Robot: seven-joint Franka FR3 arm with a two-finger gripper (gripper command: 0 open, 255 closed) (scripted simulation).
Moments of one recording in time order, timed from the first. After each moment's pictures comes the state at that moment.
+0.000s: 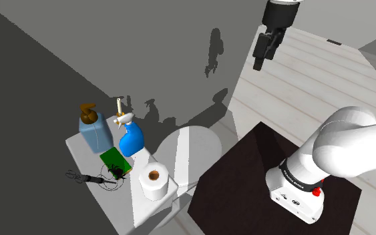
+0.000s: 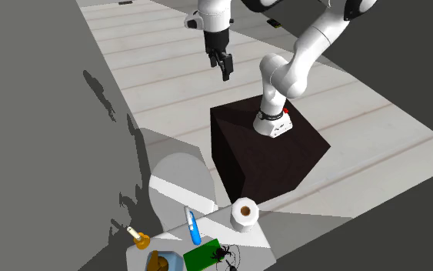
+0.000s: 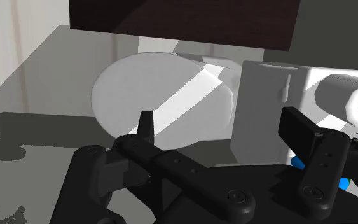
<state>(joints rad) 0.02 -0.74 0.03 -2.34 -0.01 1.49 -0.07</state>
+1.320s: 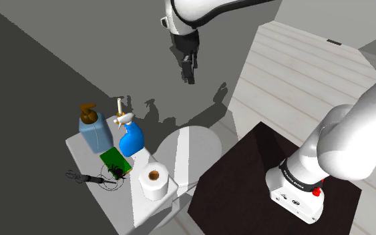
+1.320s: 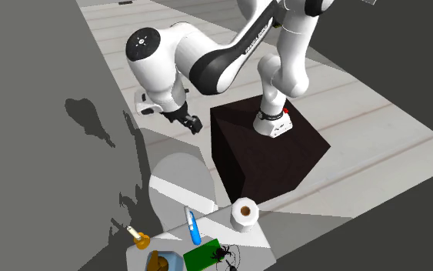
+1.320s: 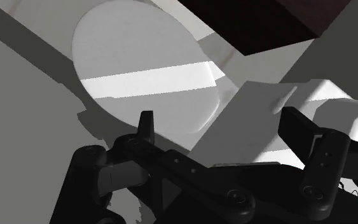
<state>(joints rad) 0.17 -0.04 0.17 -1.96 -0.15 1.70 -0.30</state>
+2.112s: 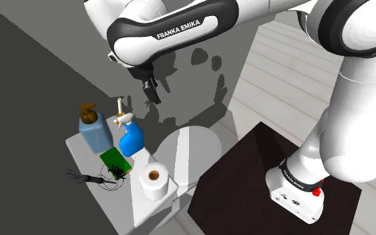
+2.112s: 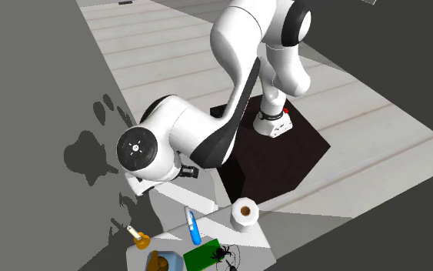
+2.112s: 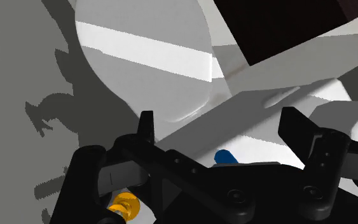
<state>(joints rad) 0.30 0.38 0.27 -1.60 -0.33 1.67 -0.41</state>
